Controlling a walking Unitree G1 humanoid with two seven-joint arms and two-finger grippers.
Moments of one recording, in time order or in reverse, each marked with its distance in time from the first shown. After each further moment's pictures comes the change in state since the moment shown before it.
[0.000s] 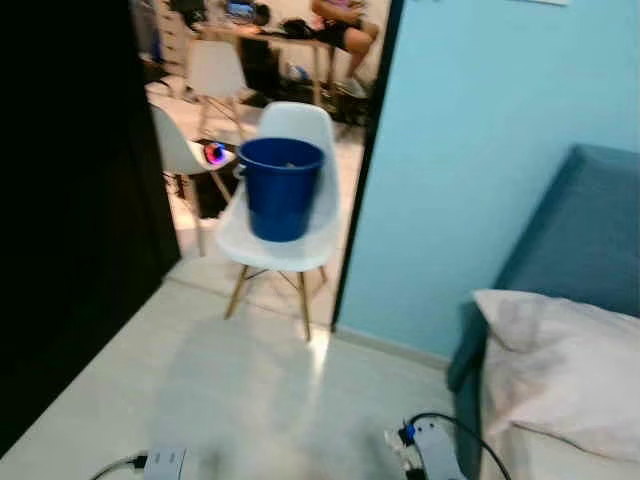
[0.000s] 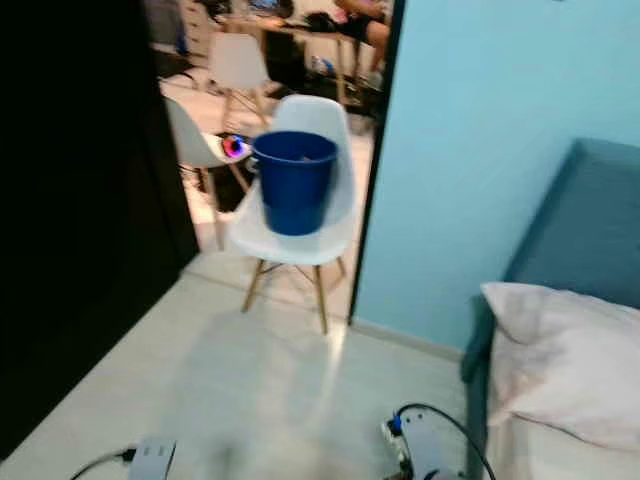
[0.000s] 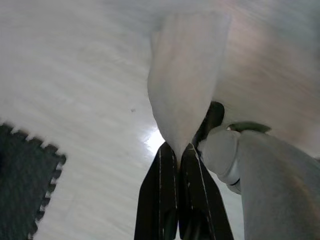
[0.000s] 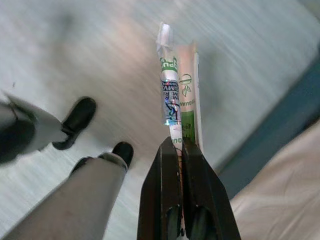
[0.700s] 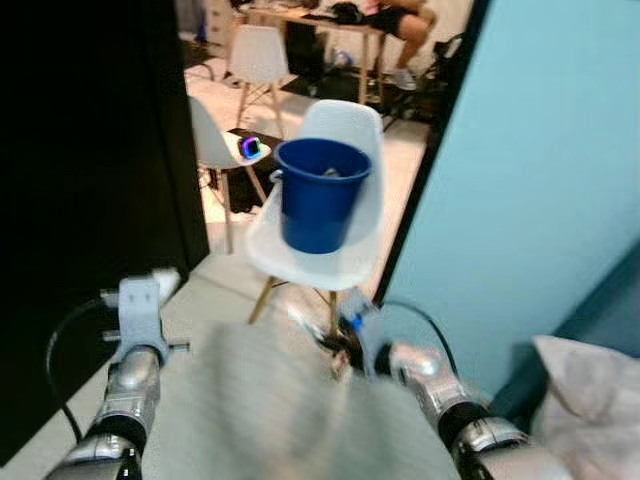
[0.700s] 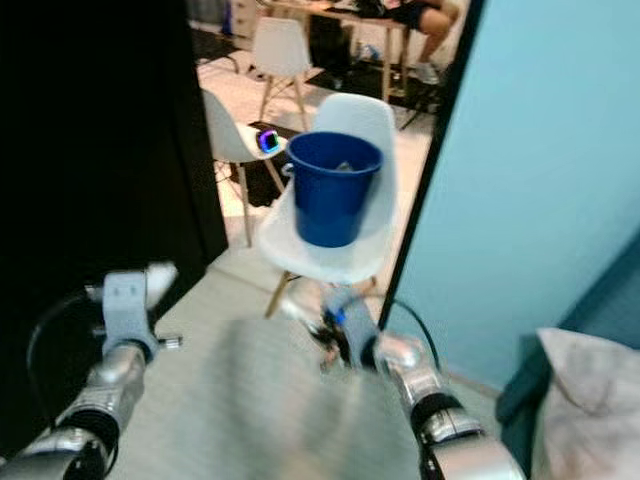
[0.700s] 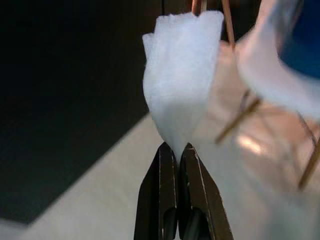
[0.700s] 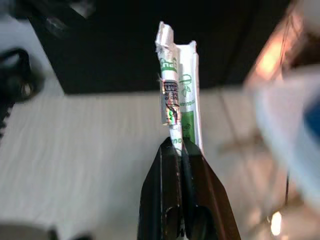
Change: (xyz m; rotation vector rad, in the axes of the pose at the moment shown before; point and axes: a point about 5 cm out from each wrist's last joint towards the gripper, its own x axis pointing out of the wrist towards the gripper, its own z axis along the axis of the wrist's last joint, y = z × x) left arm -0.028 0.035 0.220 -0.129 -0.758 0.163; right arm -0.030 0.061 0.222 -0.458 -0.714 0.515
